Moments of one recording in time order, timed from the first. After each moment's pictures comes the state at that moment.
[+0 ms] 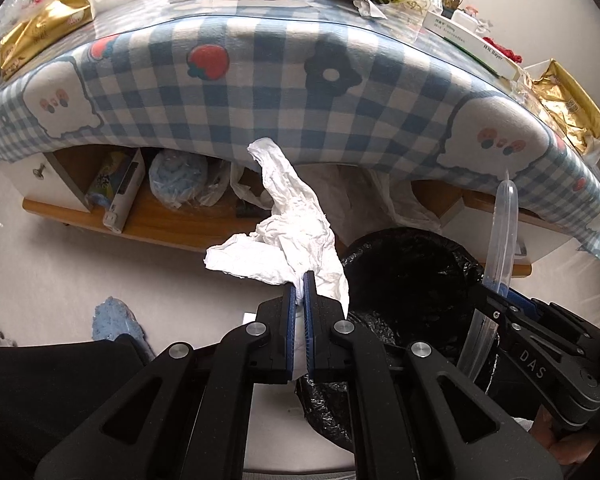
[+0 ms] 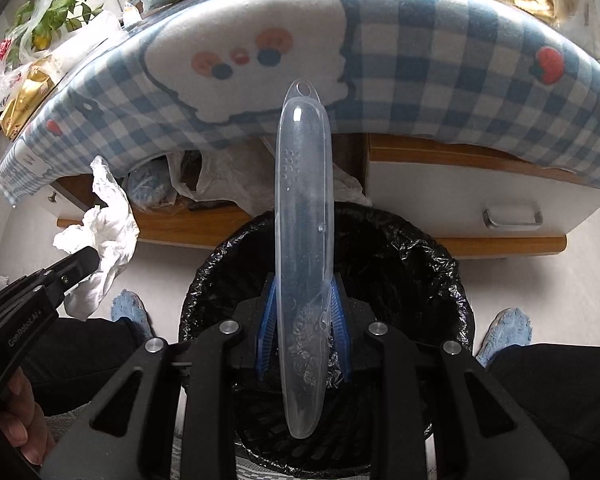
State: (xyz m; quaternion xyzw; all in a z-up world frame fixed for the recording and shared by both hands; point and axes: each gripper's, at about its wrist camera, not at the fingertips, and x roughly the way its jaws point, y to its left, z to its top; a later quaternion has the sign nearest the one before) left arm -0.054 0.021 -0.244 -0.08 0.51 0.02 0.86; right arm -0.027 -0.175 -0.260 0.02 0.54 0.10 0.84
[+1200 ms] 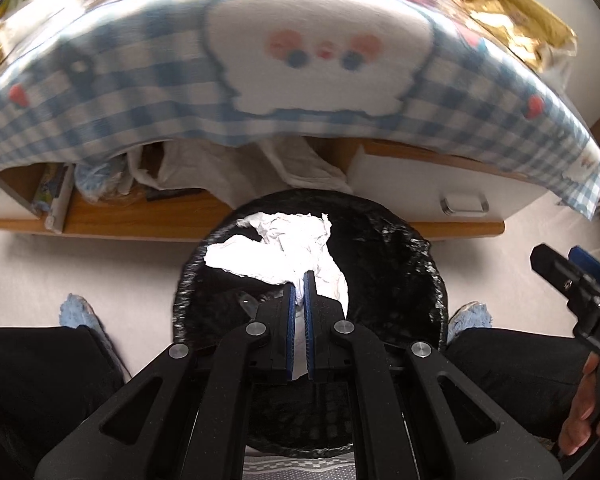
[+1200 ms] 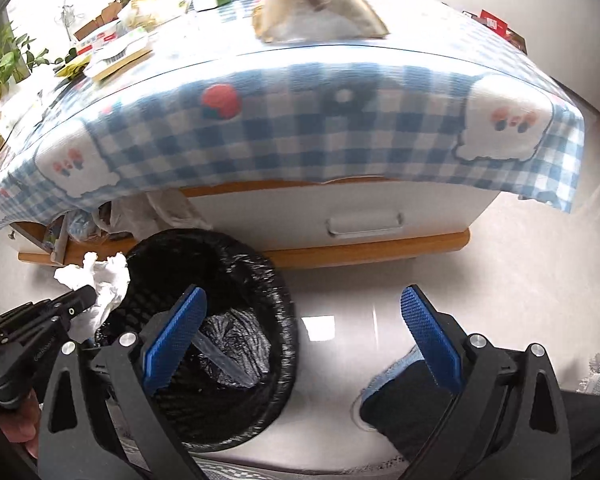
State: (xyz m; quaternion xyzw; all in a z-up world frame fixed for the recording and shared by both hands) left arm -0.035 -0.110 -0.260 -0.04 0.56 -0.03 0.83; right arm -0.030 -0.328 -0.222 0.02 0.52 0.01 0.85
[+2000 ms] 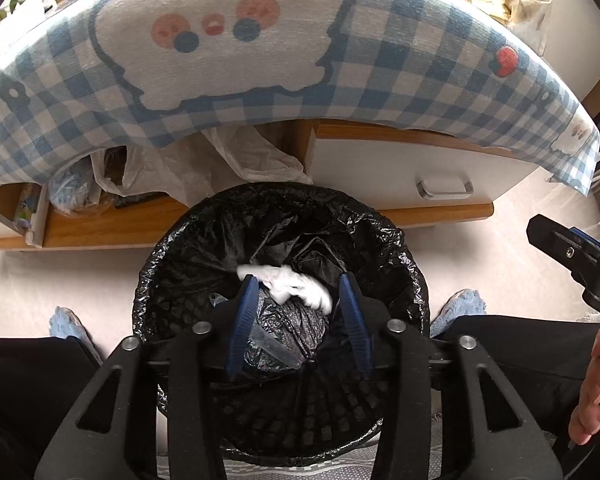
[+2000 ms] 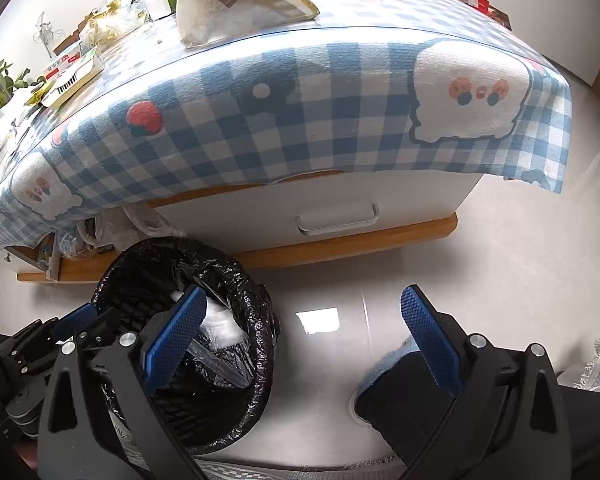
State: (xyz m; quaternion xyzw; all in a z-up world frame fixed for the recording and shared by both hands) left arm -0.029 -0.142 -0.269 -0.02 0.56 -0.06 0.82; right arm -0.025 -0.353 -0.227 0.05 0.53 -0.02 0.84
